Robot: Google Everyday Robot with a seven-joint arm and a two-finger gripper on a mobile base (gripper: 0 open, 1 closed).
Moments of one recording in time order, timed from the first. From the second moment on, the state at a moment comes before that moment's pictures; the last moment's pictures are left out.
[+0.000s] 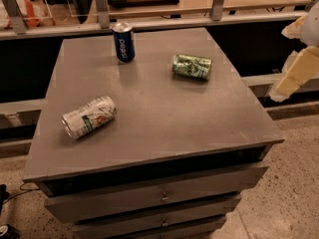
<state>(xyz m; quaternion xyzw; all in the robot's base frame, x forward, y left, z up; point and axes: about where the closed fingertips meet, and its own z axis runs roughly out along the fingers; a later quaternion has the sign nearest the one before) 0.513 -0.270 0.972 -0.53 0.81 0.01 0.24</state>
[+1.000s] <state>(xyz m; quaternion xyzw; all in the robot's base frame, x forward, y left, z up) 0.595 -0.260 0.942 -0.53 0.80 0.03 0.27</state>
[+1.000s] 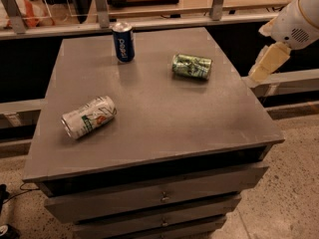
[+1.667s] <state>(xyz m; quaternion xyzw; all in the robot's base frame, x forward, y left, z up) 0.643 -0.213 0.922 -0.56 0.78 0.03 0.28</state>
